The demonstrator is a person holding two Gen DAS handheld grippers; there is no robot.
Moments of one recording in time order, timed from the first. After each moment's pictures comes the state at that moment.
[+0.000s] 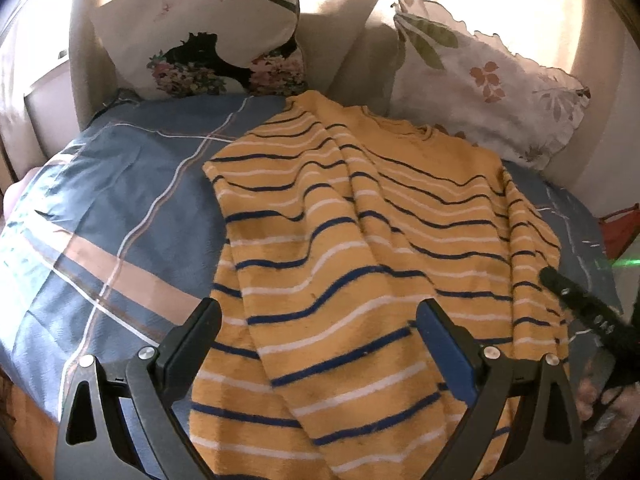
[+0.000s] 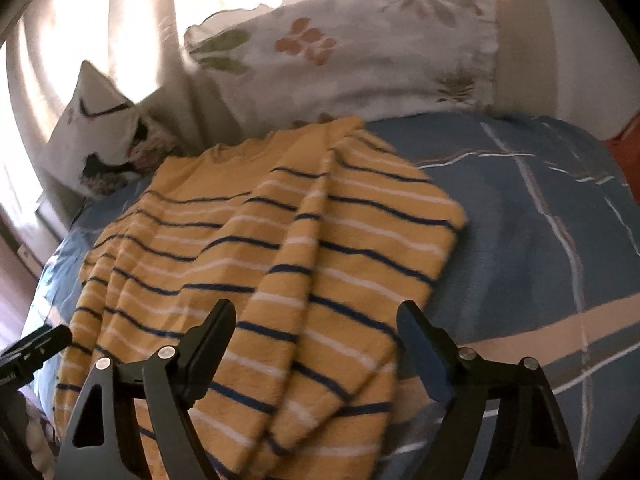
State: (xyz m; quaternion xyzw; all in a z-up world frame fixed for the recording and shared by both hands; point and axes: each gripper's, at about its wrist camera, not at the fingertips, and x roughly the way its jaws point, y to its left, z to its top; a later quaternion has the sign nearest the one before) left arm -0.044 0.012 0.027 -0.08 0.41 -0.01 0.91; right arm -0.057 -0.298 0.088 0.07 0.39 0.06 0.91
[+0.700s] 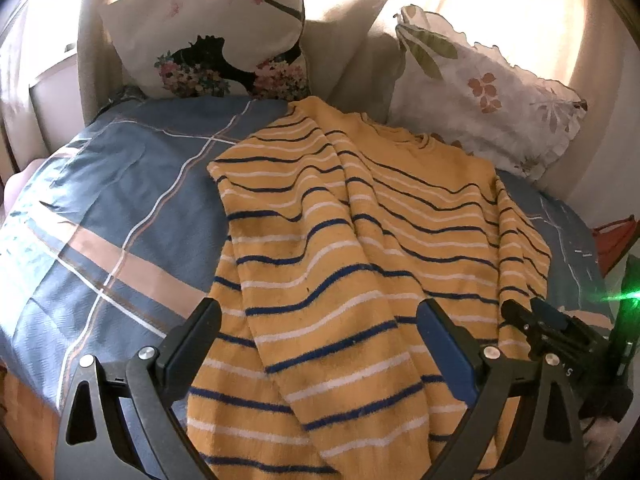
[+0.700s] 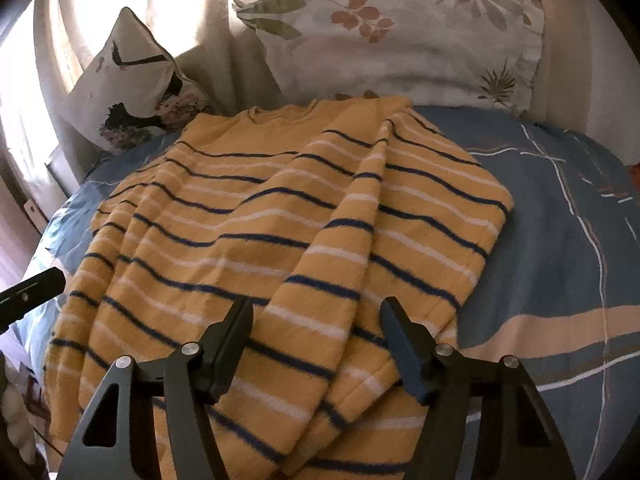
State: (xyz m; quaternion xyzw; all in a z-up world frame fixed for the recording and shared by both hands) left arm -0.054 0.009 0.036 -0.09 0.41 0.00 0.91; right arm -0.071 -0.269 0.081 0.03 0.41 0.09 0.91
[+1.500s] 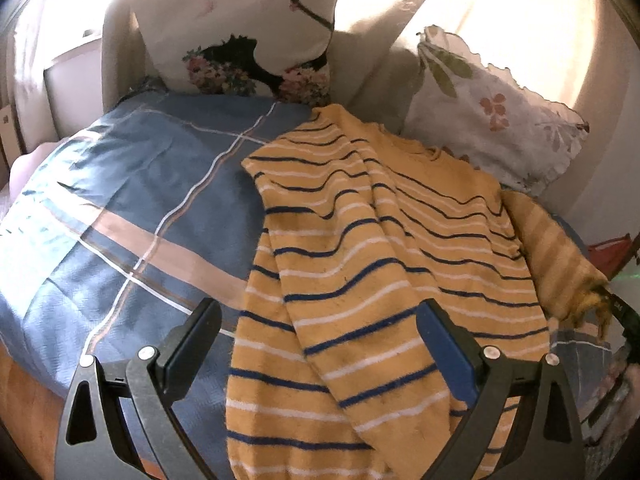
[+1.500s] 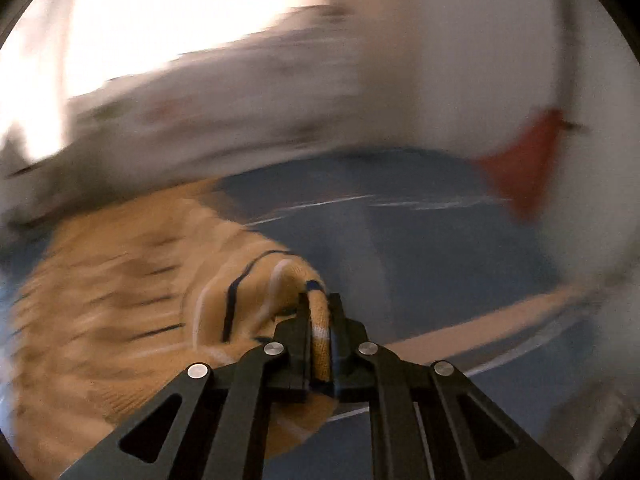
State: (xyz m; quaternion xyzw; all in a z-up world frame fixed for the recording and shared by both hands) left arm -0.071 0.038 0.036 -0.13 0.40 0.00 0.91; right arm -0.094 -0.433 0.139 0.05 0.35 -0.23 0.91
